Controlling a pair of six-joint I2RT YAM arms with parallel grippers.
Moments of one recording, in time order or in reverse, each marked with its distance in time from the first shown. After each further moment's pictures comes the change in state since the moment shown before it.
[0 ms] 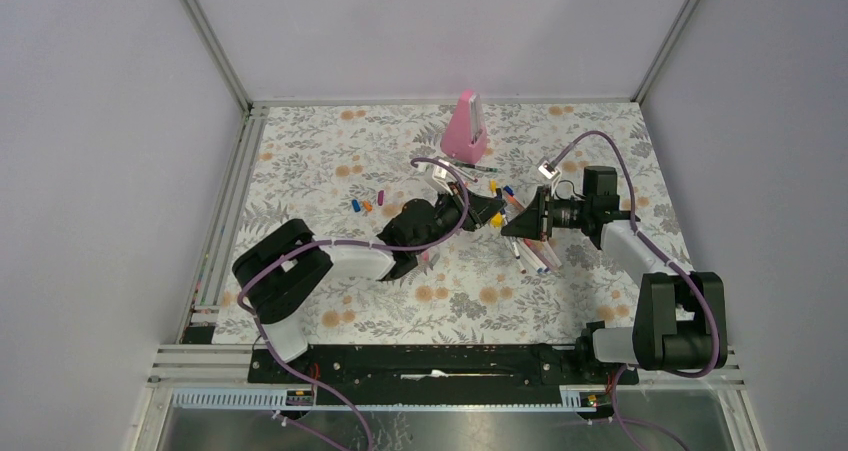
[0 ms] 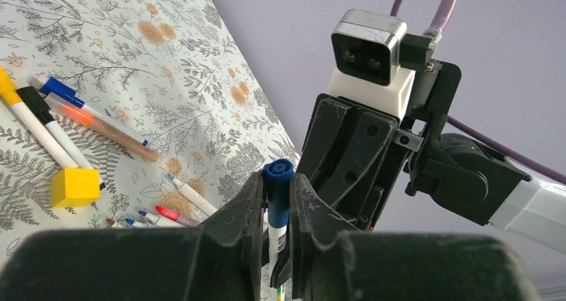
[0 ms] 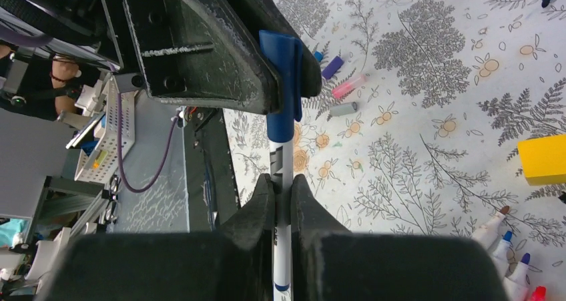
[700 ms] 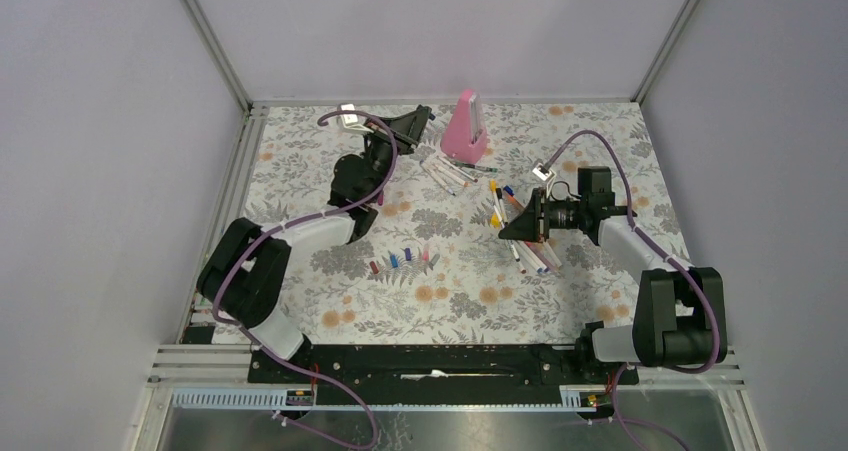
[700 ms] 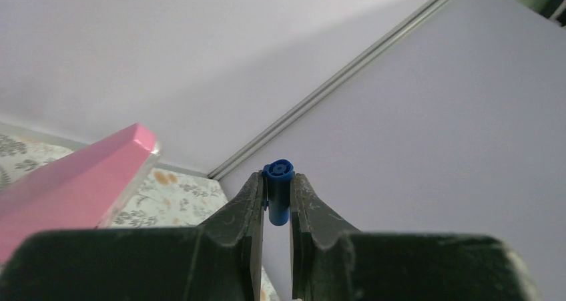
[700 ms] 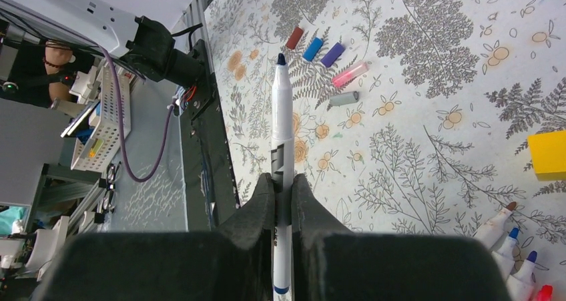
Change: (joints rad) left arm 0.372 -0.113 0.063 0.148 -0.094 -0.028; right arm 0.026 0.019 0.035 -0.105 0.018 -0.087
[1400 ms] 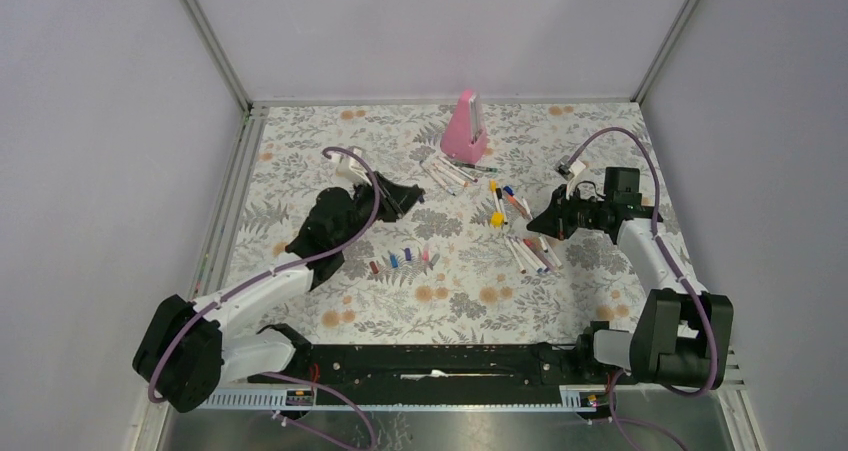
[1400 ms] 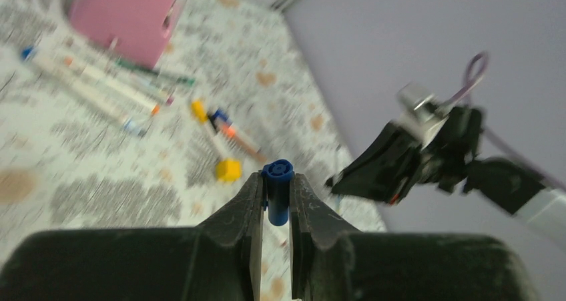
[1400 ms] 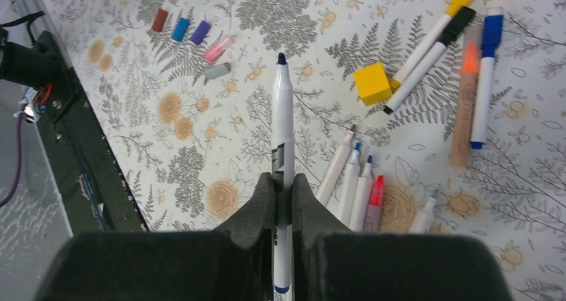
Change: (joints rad) left arm -0.034 -0.474 -0.281 -0.583 0.221 0.139; right arm -0.141 -0.098 0.047 -0.240 0.282 -0.293
